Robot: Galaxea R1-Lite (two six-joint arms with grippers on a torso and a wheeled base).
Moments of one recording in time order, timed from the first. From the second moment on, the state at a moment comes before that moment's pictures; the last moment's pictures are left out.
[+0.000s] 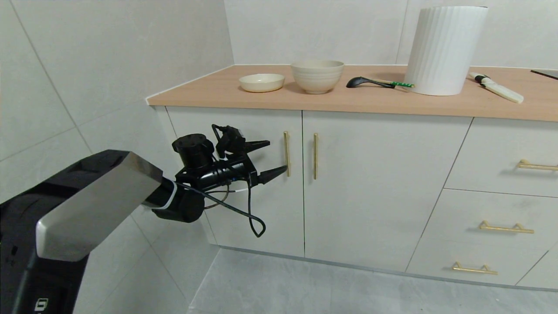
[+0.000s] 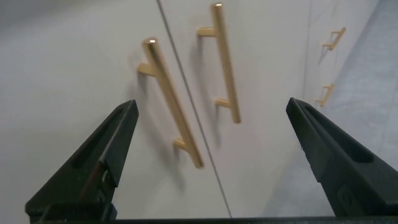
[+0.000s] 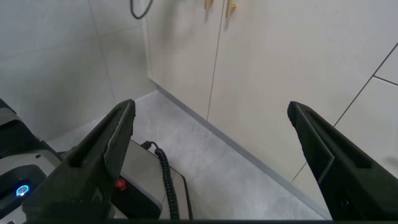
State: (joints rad) left arm -0.22 2.38 -1.34 -1.14 -0.82 0.19; right arm 0.14 0.10 0.00 -0.07 0.45 -0.12
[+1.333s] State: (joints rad) left arm -0.27 2.63 -1.76 -1.08 -0.89 0.07; right arm 0.14 0.10 0.00 -0.07 0.45 -0.12
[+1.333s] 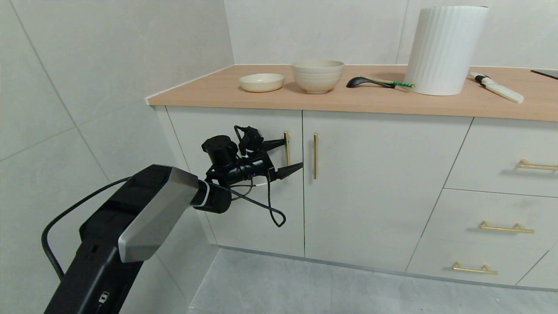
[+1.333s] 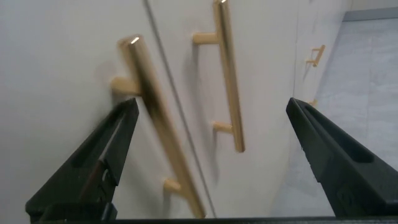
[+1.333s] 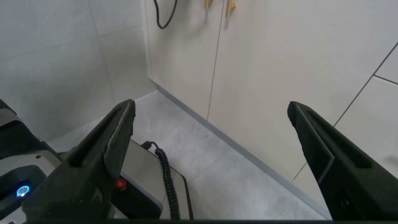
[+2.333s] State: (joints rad) left arm -0.22 2.64 -1.69 -1.19 -0.81 0.06; right arm 0.14 0.10 0.00 -0.07 0.45 -0.12
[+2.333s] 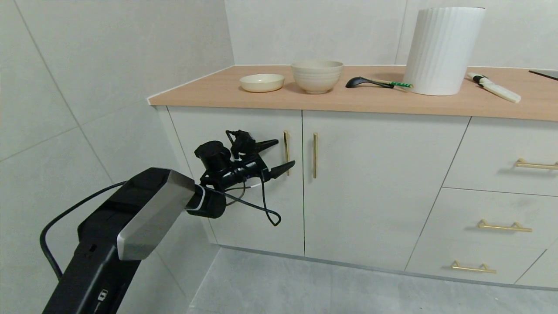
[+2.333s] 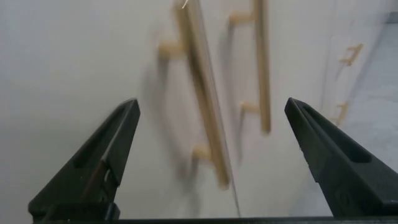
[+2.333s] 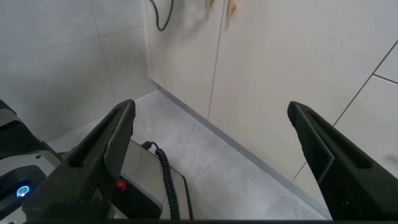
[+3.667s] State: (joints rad) left arm -0.20 2.37 -1.04 -1.47 -0.82 0.11; right arm 0.14 0.10 0.00 -0.07 0.45 -0.11
